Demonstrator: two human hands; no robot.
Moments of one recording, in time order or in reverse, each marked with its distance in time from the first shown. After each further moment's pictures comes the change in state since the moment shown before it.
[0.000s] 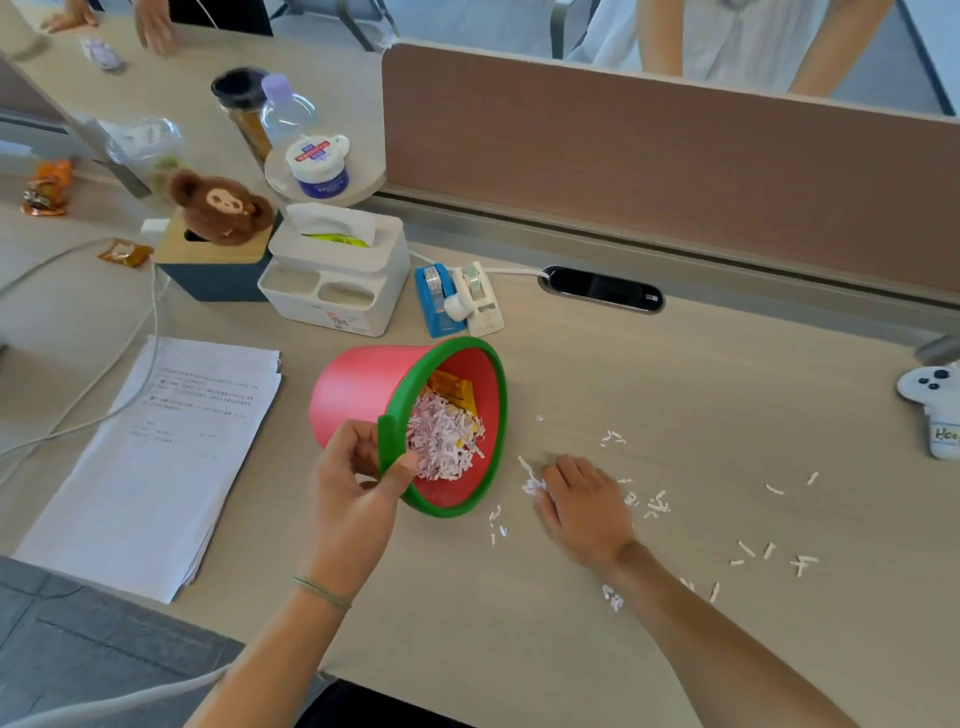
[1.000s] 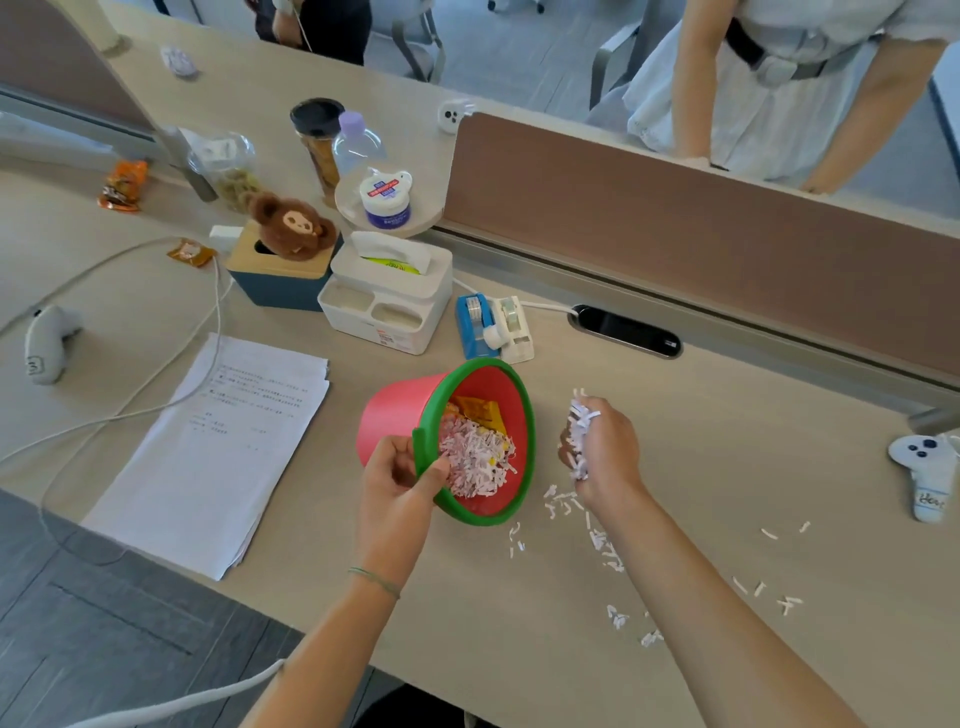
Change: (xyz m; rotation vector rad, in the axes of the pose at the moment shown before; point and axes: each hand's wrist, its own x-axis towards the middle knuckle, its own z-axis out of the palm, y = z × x) left_hand 0.002 0.010 -0.013 -0.189 0.055 -0.190; right_hand 0.127 -0.082 -0.144 1.393 0.055 1.202
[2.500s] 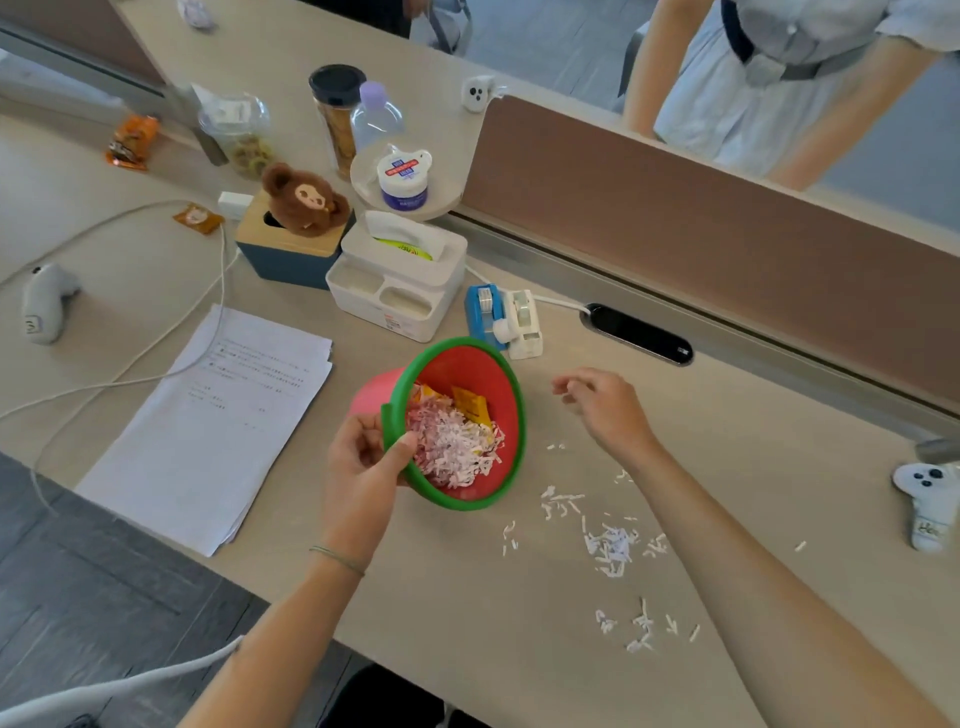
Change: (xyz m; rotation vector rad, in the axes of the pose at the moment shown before) left_hand 0.019 0.010 -0.019 -0.126 0.049 -0.010; right_hand 0.067 -0.019 -0.003 -0.907 -0.288 -0.479
